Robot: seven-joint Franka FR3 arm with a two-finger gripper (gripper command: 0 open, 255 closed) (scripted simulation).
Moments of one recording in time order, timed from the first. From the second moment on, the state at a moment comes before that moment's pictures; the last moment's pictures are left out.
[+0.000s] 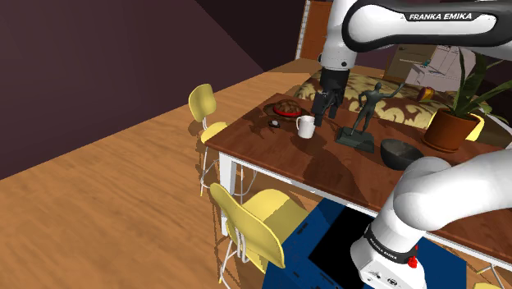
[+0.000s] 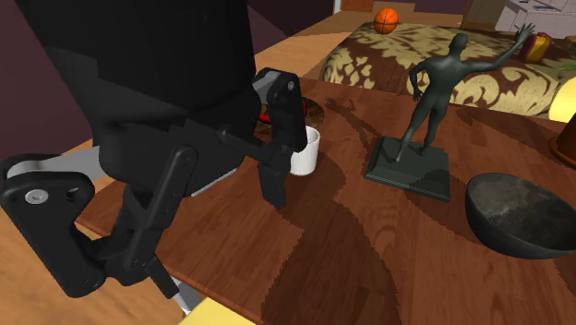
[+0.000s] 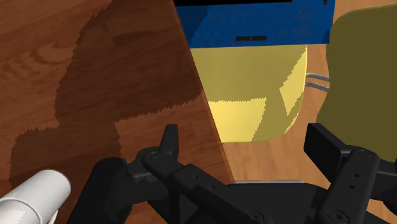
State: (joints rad) arm -0.02 -0.74 0.00 -2.41 -0.02 1.59 0.00
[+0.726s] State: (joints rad) arm -0.09 -0.52 -0.16 -2.35 -0.09 1.76 -0.15
